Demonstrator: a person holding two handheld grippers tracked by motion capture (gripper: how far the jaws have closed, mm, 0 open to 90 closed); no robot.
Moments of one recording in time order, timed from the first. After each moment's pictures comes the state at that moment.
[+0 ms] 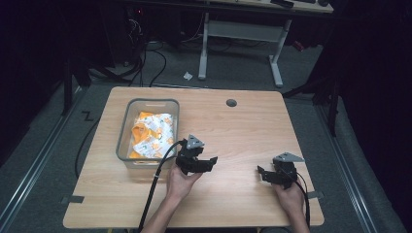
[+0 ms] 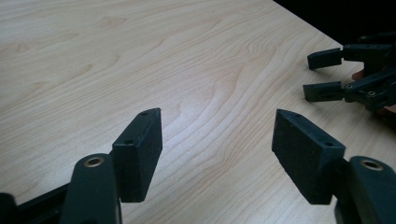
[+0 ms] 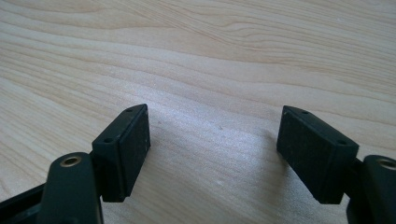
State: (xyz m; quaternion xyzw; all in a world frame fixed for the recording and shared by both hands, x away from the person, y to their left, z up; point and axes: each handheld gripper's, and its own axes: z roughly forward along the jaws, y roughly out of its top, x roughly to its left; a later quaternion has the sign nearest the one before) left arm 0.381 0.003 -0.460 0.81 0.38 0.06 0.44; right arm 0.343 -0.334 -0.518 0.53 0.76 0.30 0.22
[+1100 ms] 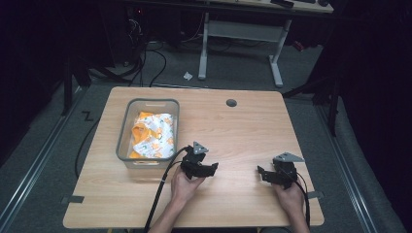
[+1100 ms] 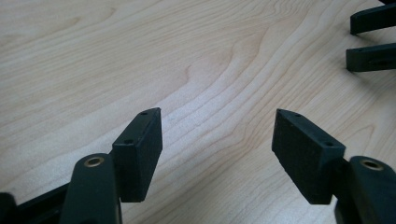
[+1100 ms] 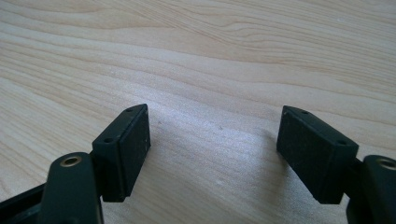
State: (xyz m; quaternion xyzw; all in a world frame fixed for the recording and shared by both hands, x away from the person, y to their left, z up) left arm 0.383 -0.012 -0.501 0.82 0.40 0.06 0.40; right arm 0.343 -0.334 -0.518 0.53 0.76 0.30 0.22
